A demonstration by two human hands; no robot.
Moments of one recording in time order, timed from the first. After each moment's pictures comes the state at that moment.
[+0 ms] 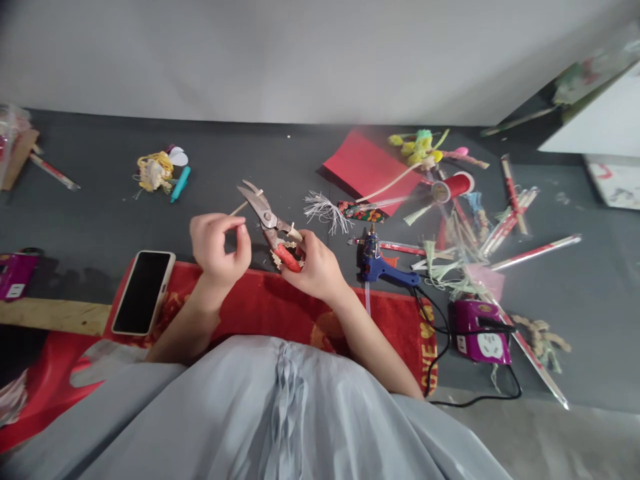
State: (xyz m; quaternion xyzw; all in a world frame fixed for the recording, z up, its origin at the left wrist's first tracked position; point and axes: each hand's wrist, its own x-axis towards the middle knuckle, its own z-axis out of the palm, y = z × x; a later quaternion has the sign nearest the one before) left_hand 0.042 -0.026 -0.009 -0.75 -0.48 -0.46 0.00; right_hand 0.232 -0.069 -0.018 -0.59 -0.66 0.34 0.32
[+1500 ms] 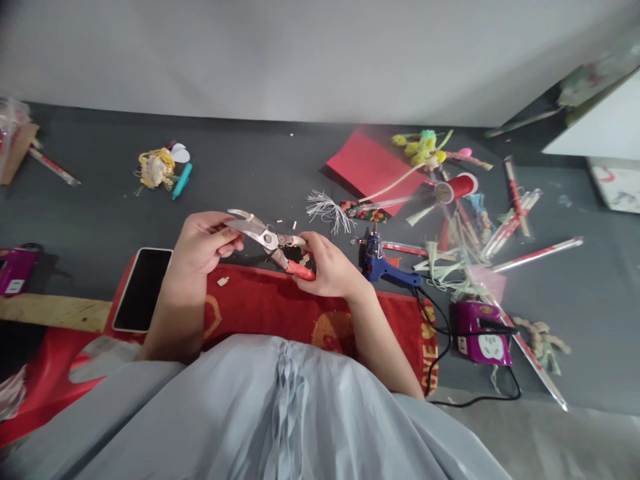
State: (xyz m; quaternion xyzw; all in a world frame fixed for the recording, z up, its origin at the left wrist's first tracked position) left_hand 0.022 -0.012 0.020 -0.46 -0.45 -0.42 -0.63; right_hand 0.262 -0.065 -0.027 -0.43 -0.78 0.31 0.32
